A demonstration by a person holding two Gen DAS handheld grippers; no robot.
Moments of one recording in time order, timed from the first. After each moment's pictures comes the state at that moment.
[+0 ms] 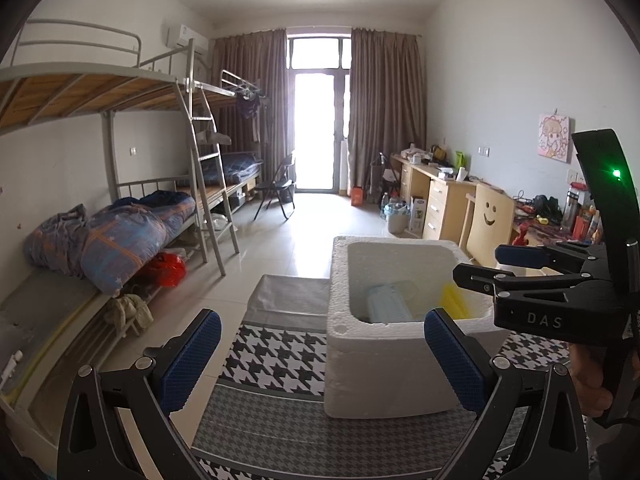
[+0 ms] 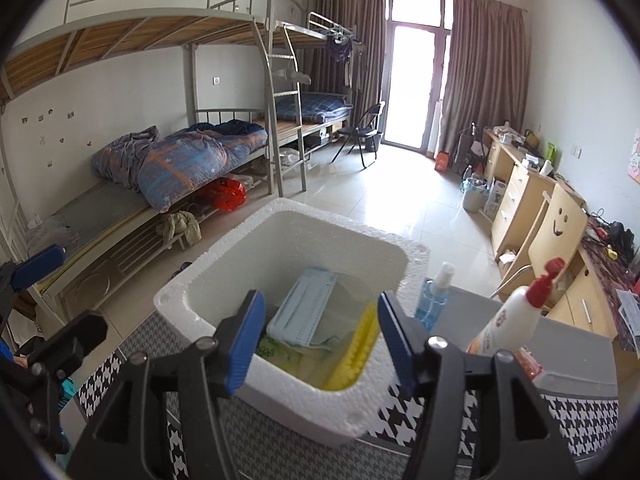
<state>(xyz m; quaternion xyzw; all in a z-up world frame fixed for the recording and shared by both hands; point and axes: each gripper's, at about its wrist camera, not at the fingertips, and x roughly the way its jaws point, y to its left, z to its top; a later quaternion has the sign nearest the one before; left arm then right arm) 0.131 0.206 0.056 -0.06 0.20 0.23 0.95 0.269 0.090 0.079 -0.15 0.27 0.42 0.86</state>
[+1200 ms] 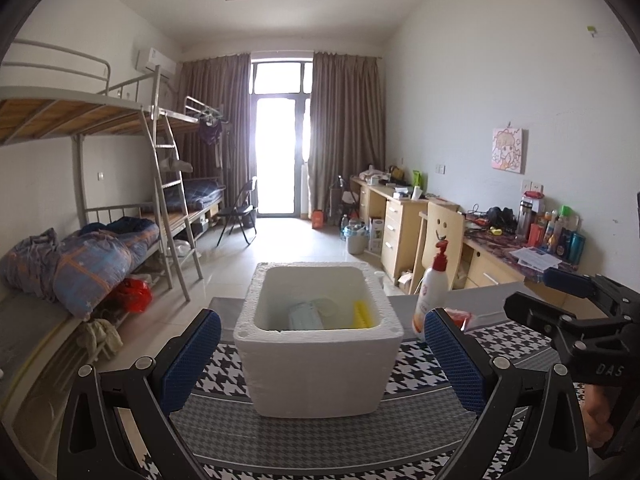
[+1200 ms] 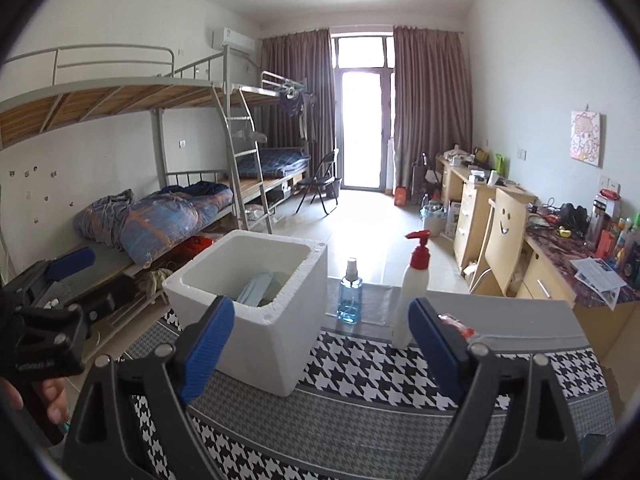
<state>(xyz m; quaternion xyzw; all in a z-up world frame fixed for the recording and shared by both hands) 0.112 0.136 0.080 -0.04 0.16 0.16 0.97 0.222 -0.042 0.093 -0.06 0.19 0.37 0.91</state>
